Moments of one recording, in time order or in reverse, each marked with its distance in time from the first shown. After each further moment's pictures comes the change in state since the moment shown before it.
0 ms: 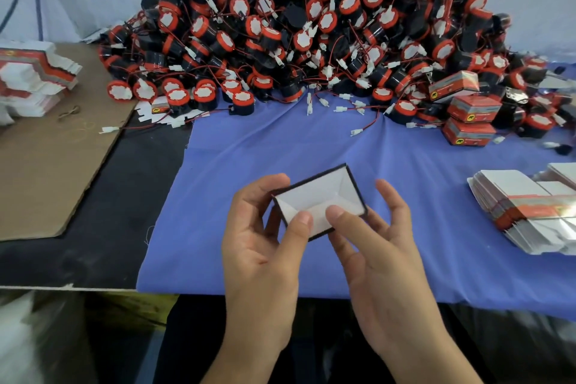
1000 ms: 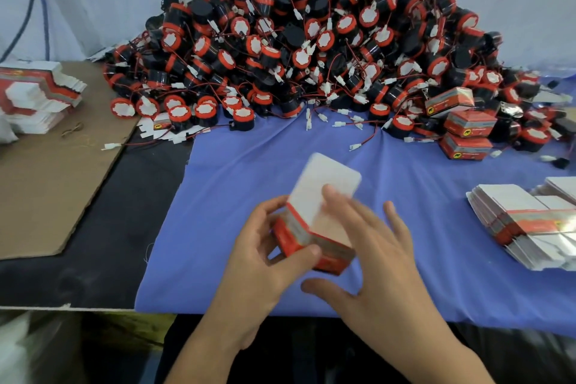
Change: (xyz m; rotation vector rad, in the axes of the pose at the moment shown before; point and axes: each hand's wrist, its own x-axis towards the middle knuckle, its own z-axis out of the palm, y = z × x) left_hand 0.026 -0.007 -0.033 0.243 -0.279 -0.276; right_hand 0.021 0.000 -0.033 -1.349 -0.316 -0.811
